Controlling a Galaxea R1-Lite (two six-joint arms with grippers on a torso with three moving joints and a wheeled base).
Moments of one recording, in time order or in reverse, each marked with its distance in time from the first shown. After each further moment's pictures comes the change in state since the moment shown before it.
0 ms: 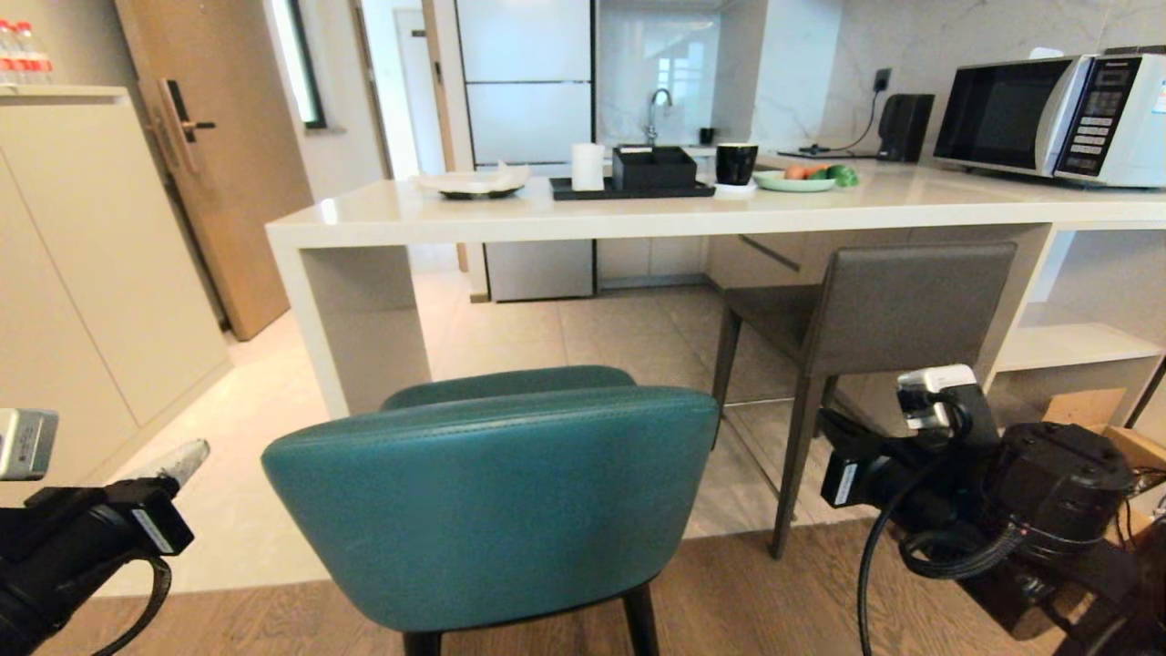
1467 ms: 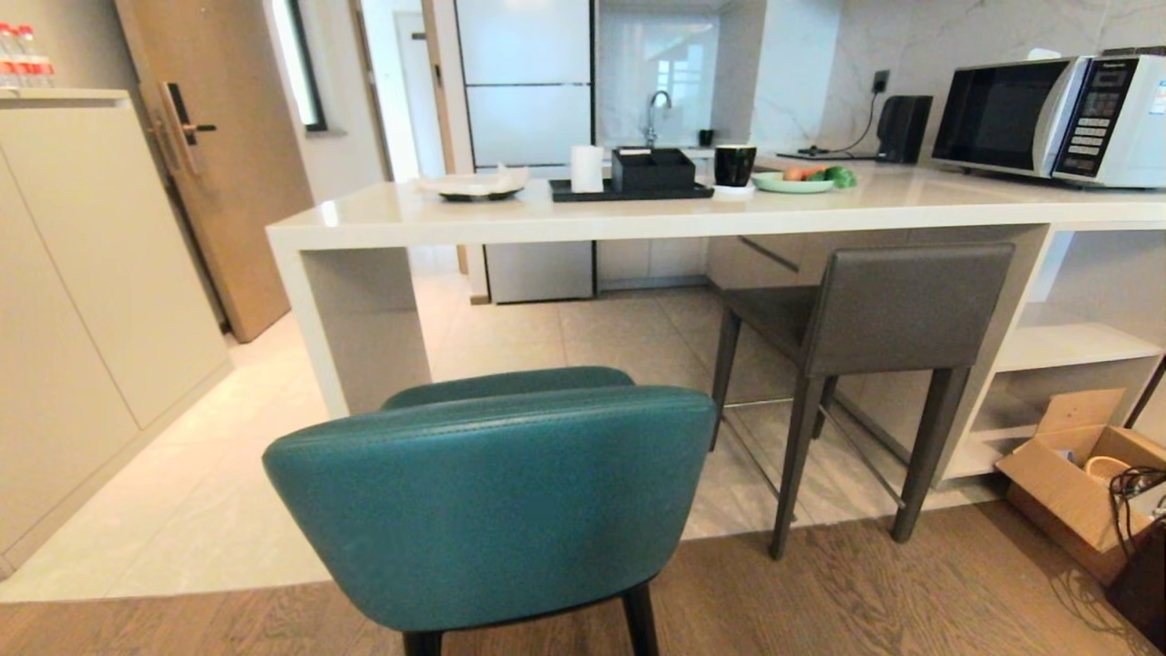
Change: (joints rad) left arm -0.193 -1.138 -0.589 1.620 -0.445 -0.084; right arm -0.435 -1.431 -0.236 1.559 -0.037 -0.159
